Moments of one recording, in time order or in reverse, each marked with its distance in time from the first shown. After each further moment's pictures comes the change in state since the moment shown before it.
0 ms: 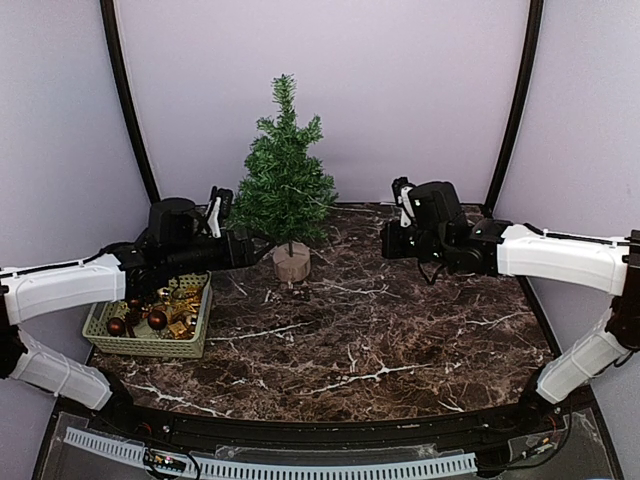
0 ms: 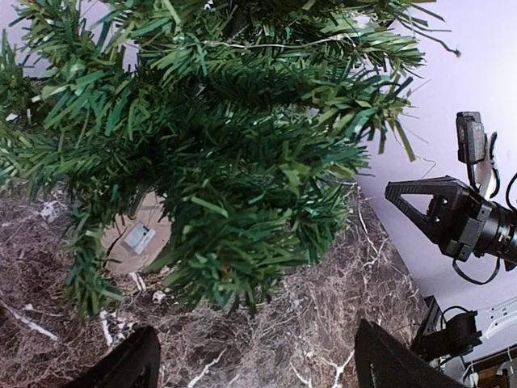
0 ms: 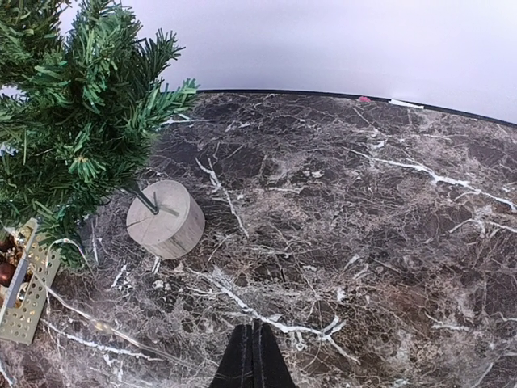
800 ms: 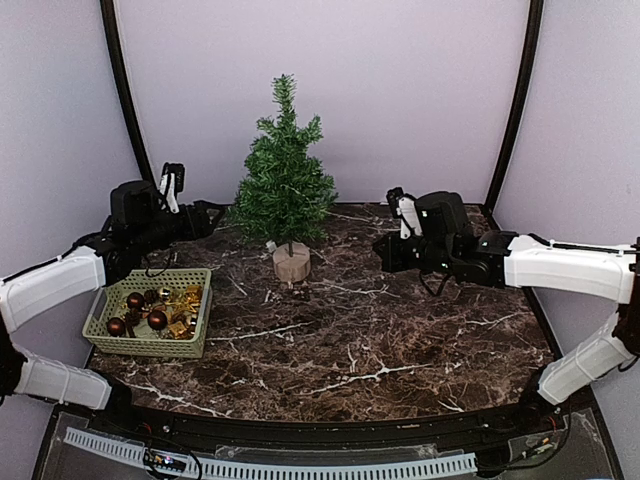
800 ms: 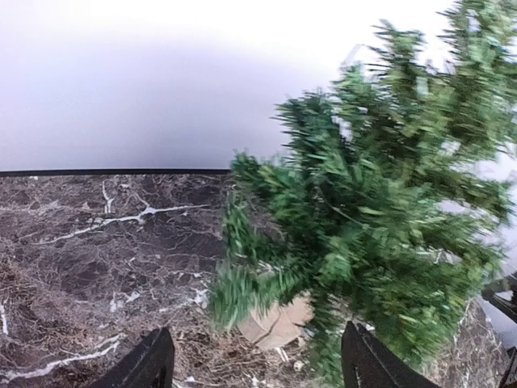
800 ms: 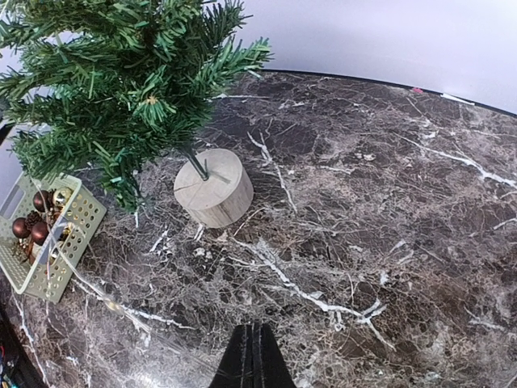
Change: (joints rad) left arm 0.315 -0.014 0.026 0.040 -0.004 0.228; right arm 0.021 -0.061 -0.090 0.058 -0.150 -0.028
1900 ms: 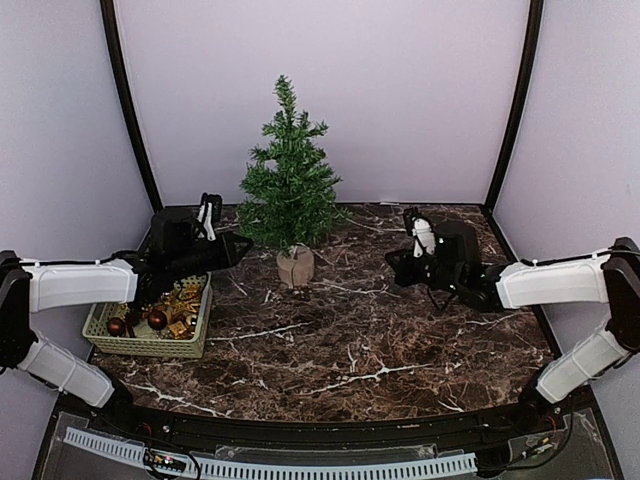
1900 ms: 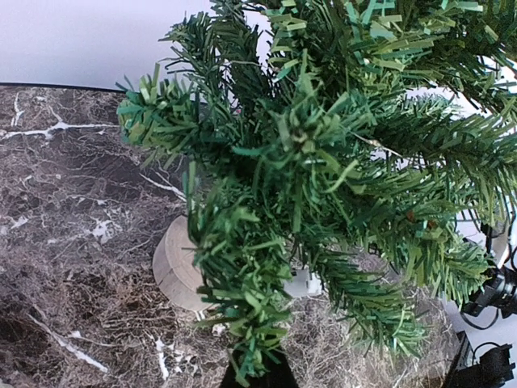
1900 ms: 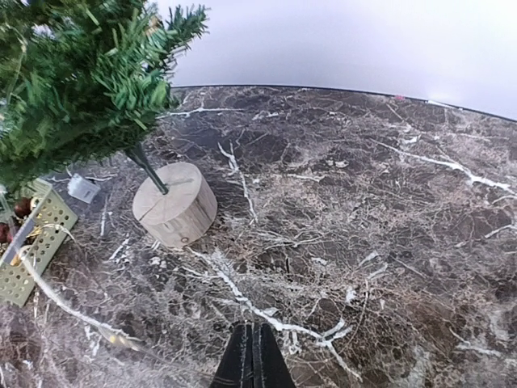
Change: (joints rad) left arm -0.211 0.115 -0.112 0.175 -0.041 -0.220; right arm -0.138 0.066 -0.285 0.457 -0.093 -0.081
